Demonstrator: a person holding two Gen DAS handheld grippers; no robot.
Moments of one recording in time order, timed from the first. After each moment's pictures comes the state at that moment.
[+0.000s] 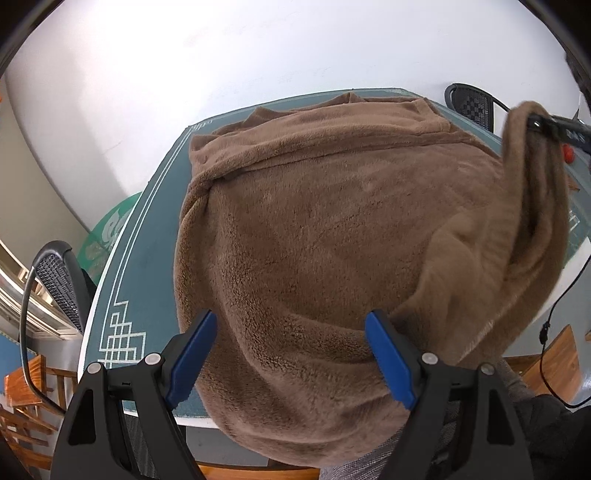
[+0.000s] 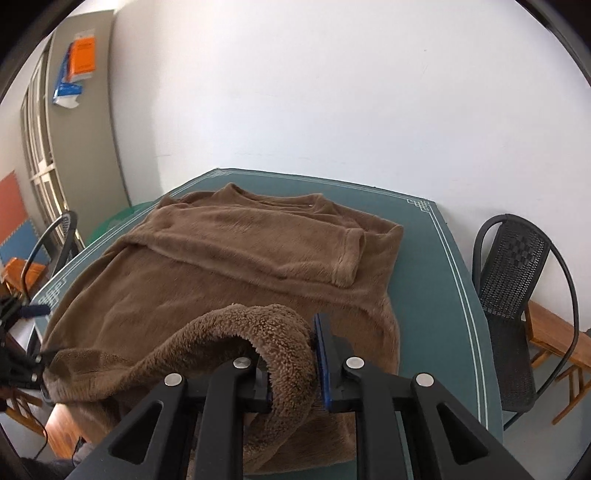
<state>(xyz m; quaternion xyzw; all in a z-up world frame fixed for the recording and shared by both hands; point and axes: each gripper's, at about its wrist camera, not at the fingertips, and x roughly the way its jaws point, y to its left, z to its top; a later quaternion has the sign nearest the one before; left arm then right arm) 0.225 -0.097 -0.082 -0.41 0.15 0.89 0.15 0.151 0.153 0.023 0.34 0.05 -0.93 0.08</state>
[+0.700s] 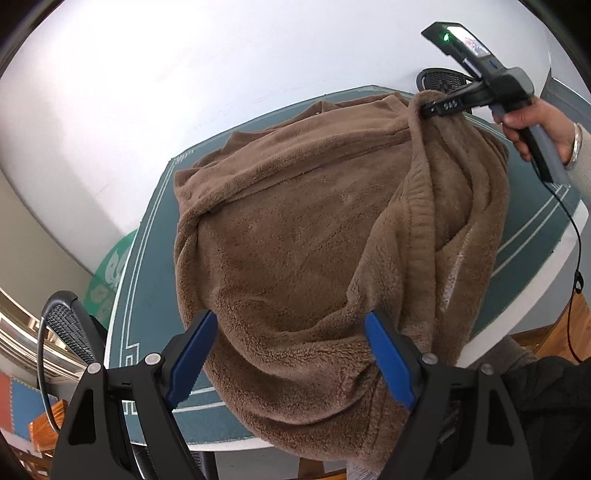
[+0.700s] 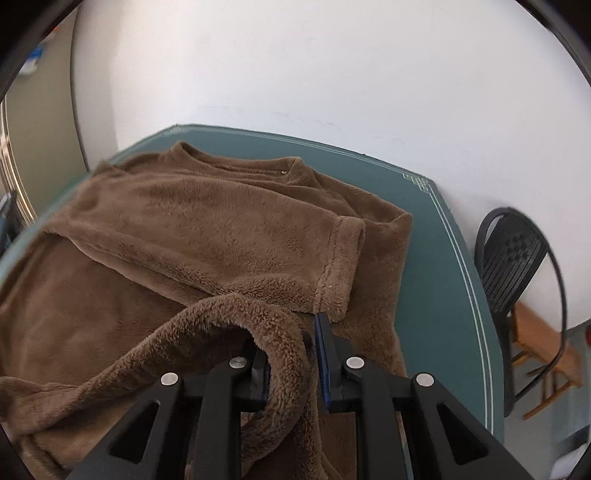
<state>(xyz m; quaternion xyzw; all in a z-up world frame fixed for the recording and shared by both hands) 0.224 -0.079 -0.073 -0.39 0.22 0.88 0.17 0.037 0.135 -0.032 0.41 0.11 -0.90 0.01</state>
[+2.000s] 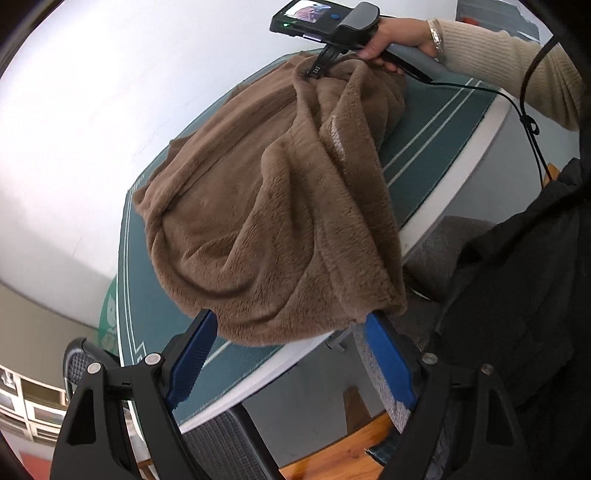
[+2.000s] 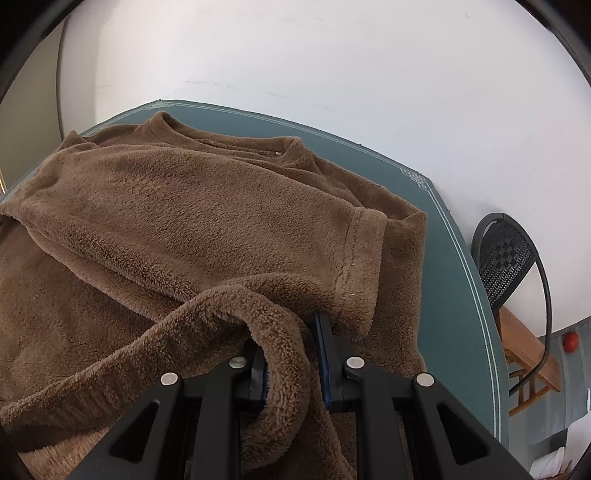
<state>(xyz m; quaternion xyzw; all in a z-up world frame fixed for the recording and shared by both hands) 0.289 -0.082 -0.093 -0.37 0.37 0.81 0.26 0.002 0.118 -0.068 0.42 0.15 -0.89 -0.03</state>
